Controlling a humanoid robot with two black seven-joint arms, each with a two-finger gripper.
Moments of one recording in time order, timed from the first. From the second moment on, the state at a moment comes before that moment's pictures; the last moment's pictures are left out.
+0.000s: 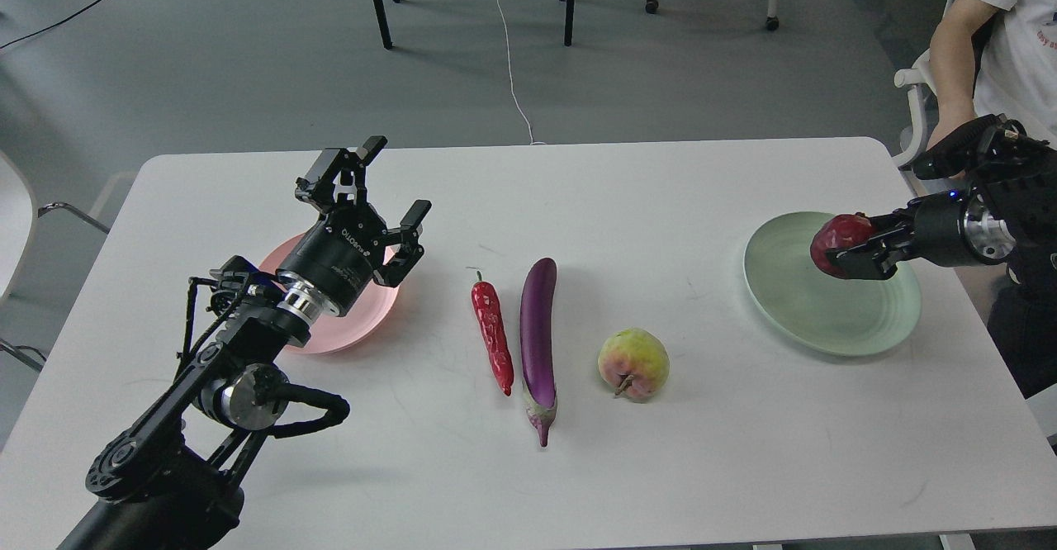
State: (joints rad) left arm -0.22 0.13 -1.18 -1.33 0.66 -0.21 -0.15; right arm 1.37 -0.73 -0.63 0.87 -1.53 0.13 0.49
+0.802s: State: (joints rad) left arm -0.22 0.14 -1.18 -1.33 0.66 -0.21 -0.15; right arm 1.28 -0.68 -0.58 0.80 -1.55 0.04 0.49
